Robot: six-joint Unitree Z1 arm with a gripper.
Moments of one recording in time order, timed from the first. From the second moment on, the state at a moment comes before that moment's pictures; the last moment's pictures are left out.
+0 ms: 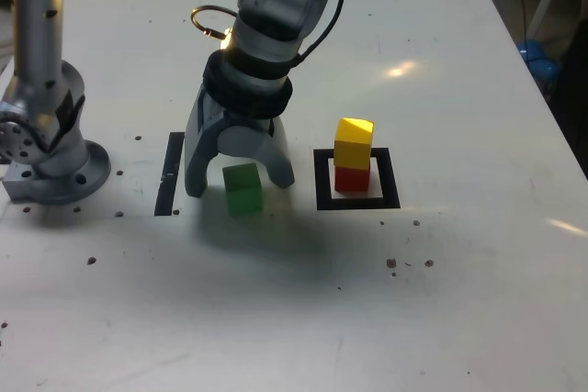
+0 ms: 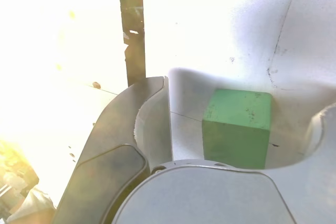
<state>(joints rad) -0.14 1.90 -1.11 1.16 -0.09 -0.25</state>
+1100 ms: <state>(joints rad) -0.14 1.91 -1.12 1.12 -0.08 -0.25</state>
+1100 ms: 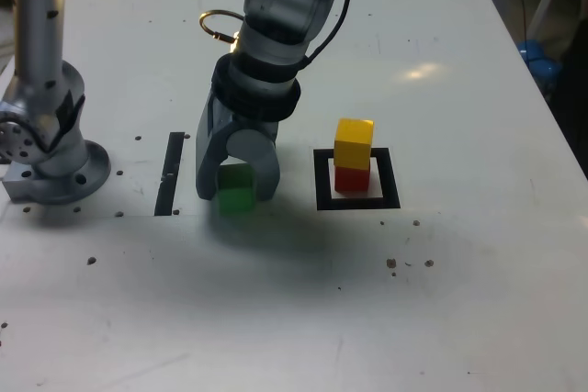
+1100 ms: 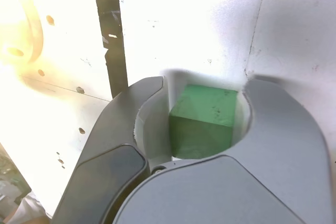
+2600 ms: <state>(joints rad) -0.14 2.05 -1.89 1.61 0.13 0.07</state>
